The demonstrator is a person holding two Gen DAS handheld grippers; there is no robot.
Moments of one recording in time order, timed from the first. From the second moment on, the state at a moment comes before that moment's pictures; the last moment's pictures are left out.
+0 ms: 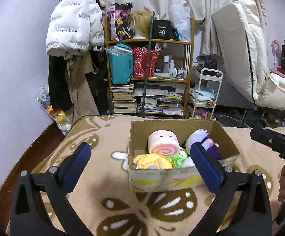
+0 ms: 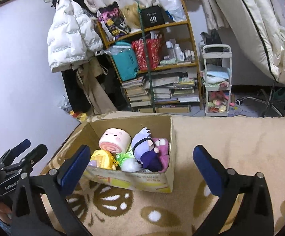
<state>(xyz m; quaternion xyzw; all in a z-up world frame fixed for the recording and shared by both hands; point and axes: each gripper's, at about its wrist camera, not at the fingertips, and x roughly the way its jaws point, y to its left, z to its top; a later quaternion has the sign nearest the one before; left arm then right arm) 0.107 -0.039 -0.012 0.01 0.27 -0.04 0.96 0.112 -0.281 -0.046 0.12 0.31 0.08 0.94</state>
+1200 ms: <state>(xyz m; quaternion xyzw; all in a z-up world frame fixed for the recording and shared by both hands) 0.035 -0.005 -0.019 0.00 0.29 -0.02 0.96 0.036 -0.271 -0.040 0.09 0.29 0.04 0.95</state>
